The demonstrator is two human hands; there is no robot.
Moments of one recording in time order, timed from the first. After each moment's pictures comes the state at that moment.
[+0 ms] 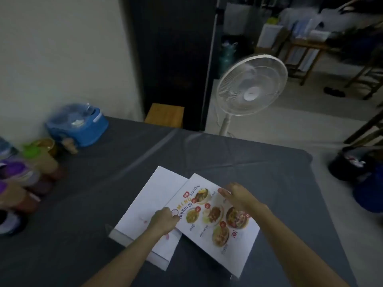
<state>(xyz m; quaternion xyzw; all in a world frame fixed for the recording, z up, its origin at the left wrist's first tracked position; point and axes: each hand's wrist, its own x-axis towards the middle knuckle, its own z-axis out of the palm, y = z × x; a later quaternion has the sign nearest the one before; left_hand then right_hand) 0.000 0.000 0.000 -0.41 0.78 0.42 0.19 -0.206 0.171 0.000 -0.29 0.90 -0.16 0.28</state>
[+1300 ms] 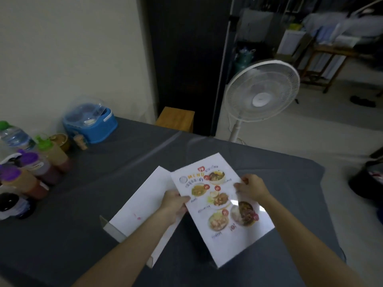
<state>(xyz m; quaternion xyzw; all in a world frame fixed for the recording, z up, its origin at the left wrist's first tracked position) -0.063 0.044 0.036 -0.47 0.51 0.72 -0.06 -0.272 0.203 0.029 -0.21 0.91 -0.28 0.24</state>
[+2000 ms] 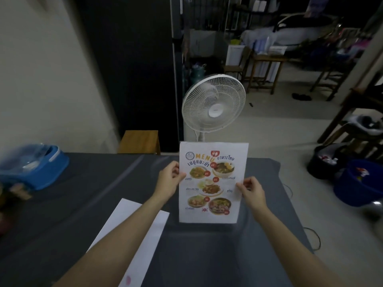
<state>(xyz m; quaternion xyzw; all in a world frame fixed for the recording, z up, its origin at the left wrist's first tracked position) -0.199 0.031 0.078 -0.20 0.82 0.52 -0.15 -0.296 0.278 0.047 -0.03 0.81 -0.58 0.08</state>
